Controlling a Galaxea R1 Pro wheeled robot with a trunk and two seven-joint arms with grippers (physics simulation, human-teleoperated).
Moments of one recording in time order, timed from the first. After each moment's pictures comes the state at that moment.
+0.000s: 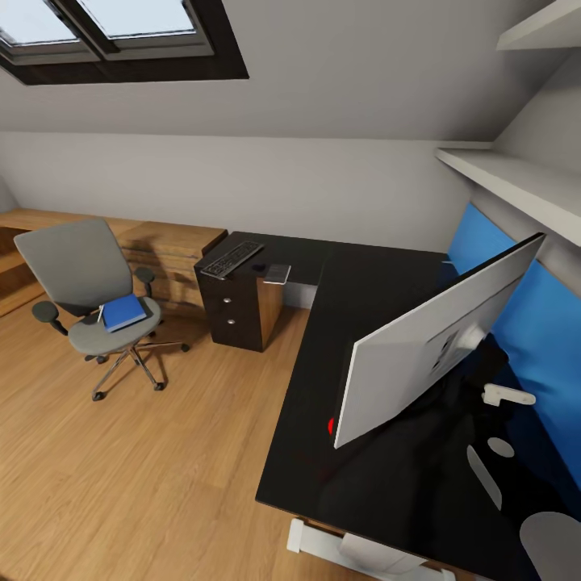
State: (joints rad) left arm -0.11 -0.02 -0.01 -0.25 0.29 -0.27 0.03; right arm -0.62 -0.28 -0.03 -0.67 -0.16 -0.31 -0.30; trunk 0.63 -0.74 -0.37
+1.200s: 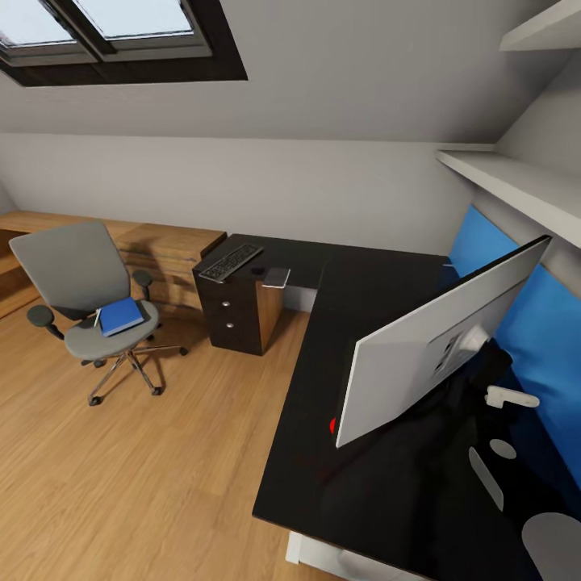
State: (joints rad) left arm -0.11 -0.02 -0.01 -0.24 0.30 -0.27 0.03; right arm -0.61 -0.29 -0.03 -0.66 -0.17 -0.31 -0.31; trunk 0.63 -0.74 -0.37
